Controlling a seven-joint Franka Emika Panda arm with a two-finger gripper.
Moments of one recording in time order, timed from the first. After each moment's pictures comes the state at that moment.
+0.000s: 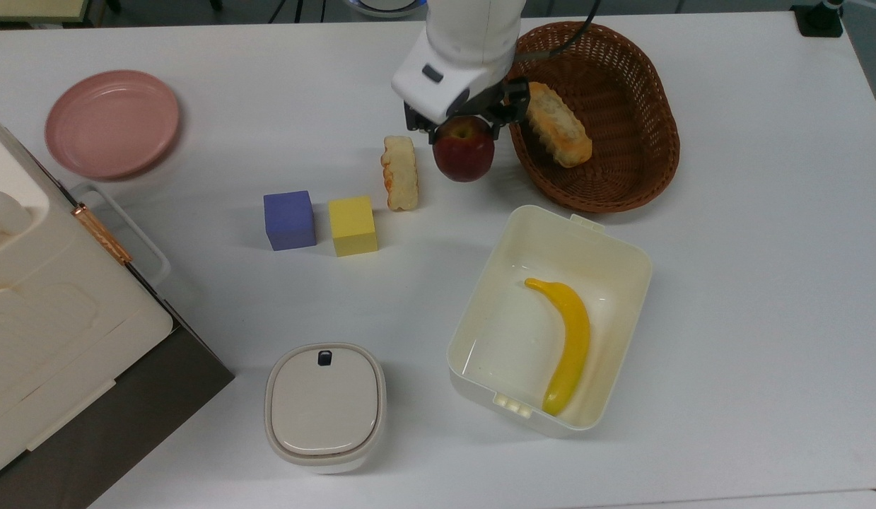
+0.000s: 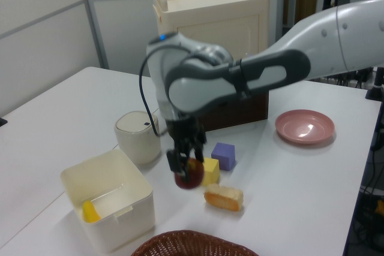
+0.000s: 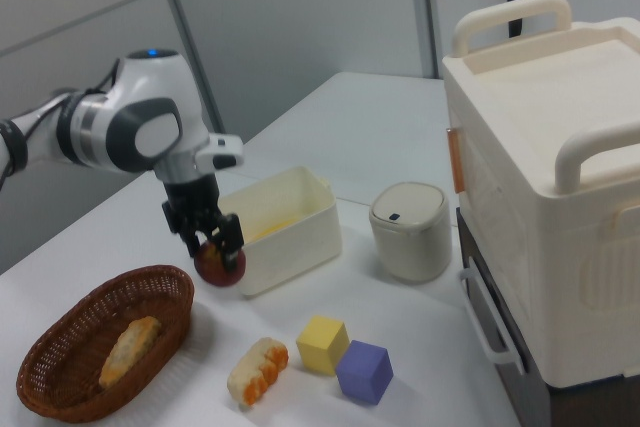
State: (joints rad) arm 0.30 0.23 -0.11 -1.62 0.05 1.76 0.10
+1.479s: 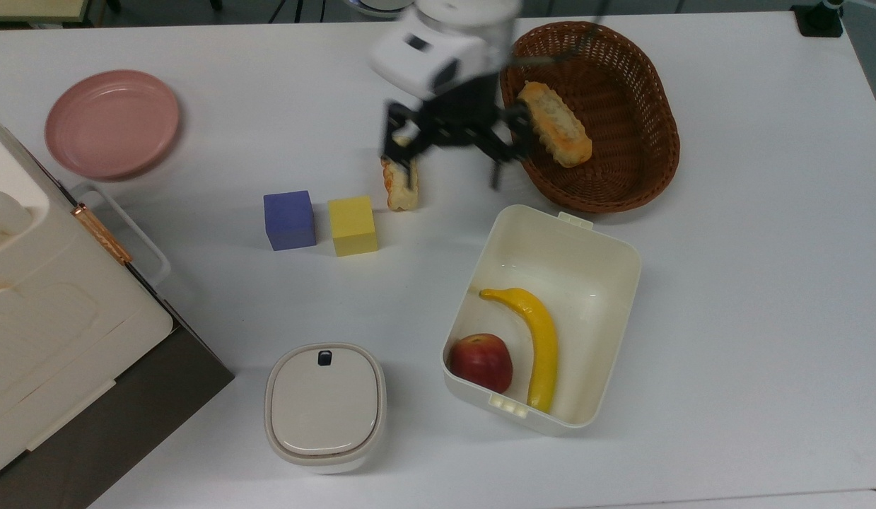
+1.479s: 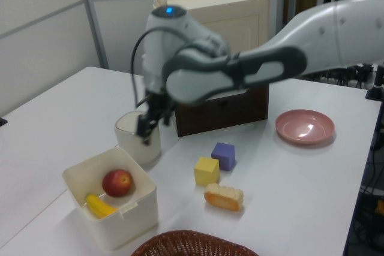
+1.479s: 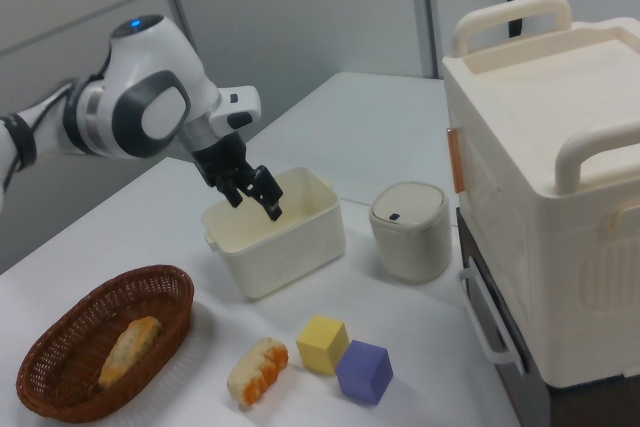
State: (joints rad) arm 0.20 0.24 -0.04 -1.55 -0.07 2.03 0.17
